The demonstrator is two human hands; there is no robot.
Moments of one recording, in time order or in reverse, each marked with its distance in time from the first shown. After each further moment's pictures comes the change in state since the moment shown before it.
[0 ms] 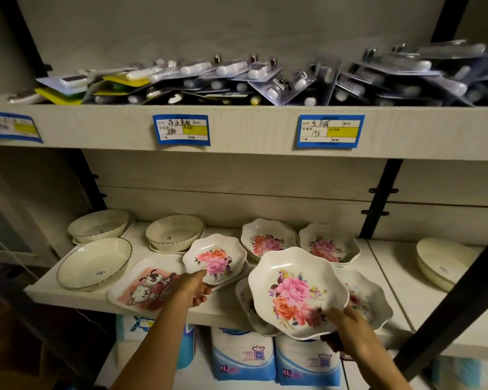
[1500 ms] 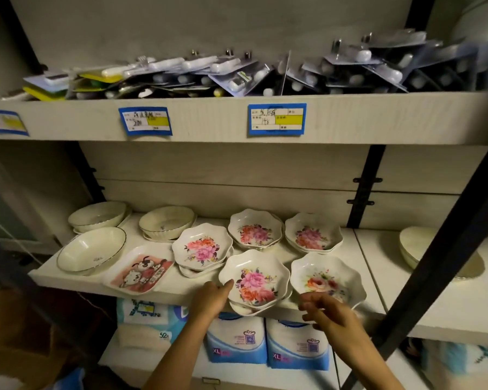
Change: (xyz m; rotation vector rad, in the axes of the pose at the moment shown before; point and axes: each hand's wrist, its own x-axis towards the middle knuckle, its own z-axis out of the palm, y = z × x) left_hand -0.081 -0.036 0.079 0.520 0.125 0.265; right_hand -0.007 0.026 -0.042 -0.134 -0.195 -0.267
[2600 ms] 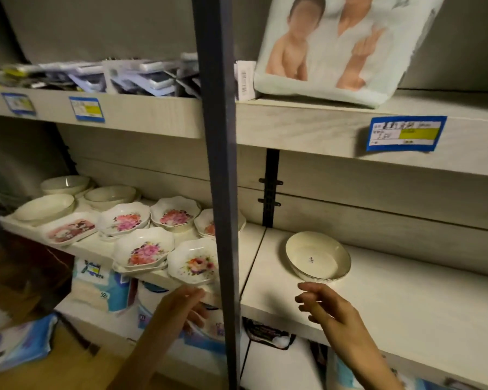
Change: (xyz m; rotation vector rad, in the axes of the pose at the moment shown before) left_hand -0.197 0.153 0.205 -0.468 0.041 0.248; right_hand -0.022 0.091 -0.330 0.015 -0.100 -0.201
